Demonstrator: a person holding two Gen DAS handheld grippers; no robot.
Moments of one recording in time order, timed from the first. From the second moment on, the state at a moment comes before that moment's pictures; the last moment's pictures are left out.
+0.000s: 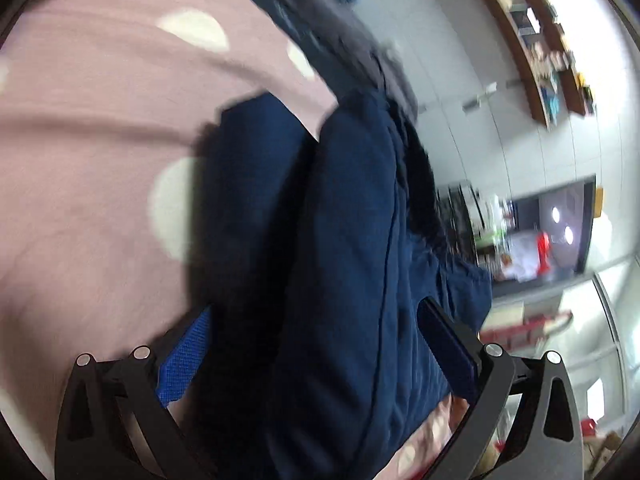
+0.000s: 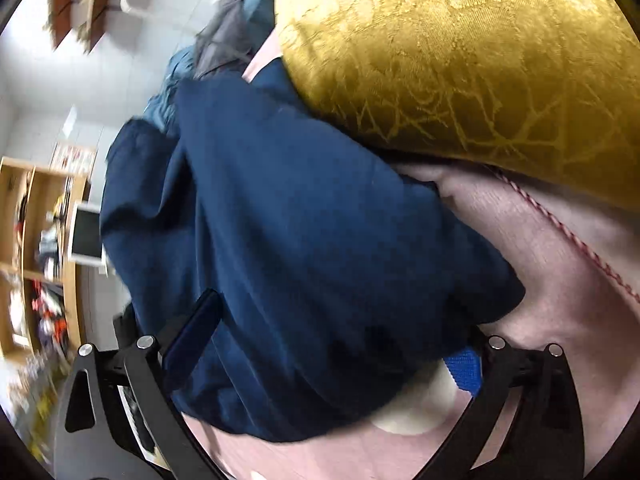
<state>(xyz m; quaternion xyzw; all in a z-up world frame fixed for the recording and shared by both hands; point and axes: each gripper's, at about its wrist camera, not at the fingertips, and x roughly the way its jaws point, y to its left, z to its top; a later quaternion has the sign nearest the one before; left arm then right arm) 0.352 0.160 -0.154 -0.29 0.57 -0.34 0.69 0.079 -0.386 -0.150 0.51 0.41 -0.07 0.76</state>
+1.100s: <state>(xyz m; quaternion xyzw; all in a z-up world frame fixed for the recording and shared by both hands) 0.341 0.027 0.157 -0.02 0.41 -0.34 0.85 0.212 -0.231 0.035 0.34 0.48 -0.10 0.80</state>
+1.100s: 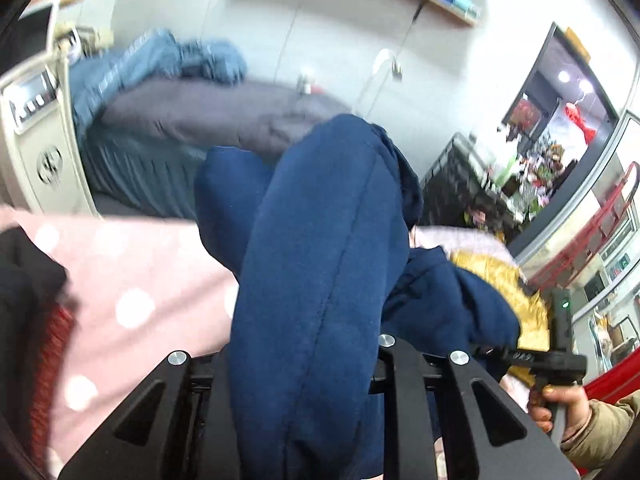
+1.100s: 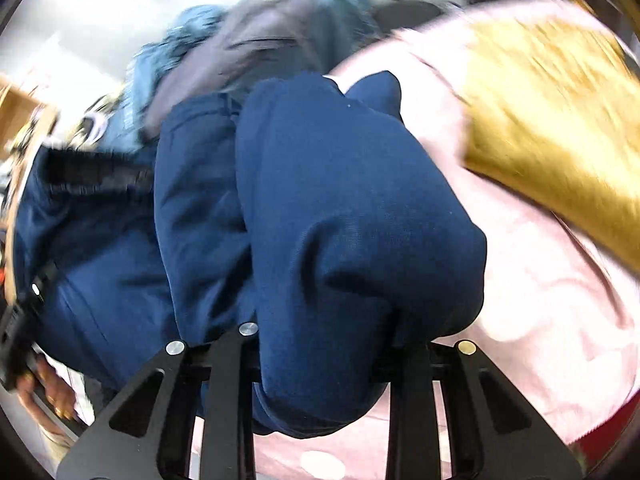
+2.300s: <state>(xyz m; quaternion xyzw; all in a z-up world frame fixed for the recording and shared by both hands) 0.185 0.698 0.066 -0.44 0.38 0.24 0.78 0.566 0.251 -0.028 0.33 0.63 0.23 0.66</state>
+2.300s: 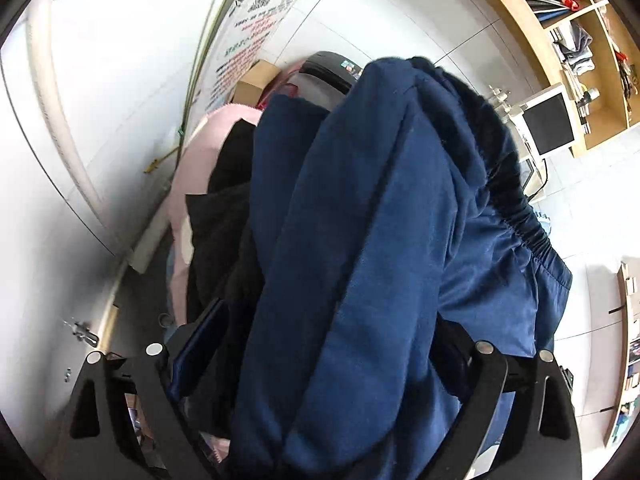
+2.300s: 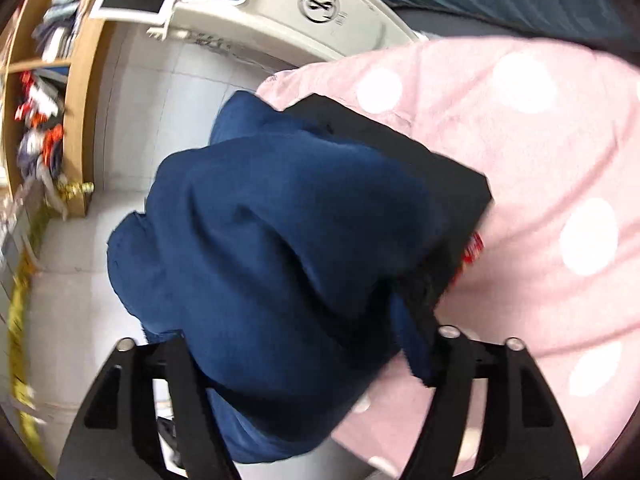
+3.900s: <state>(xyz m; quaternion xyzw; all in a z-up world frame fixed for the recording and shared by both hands) 0.205 0.749 0.122 -0.37 0.28 0.33 0.82 0.674 0.350 0.078 0.17 0.53 0.22 0.80</state>
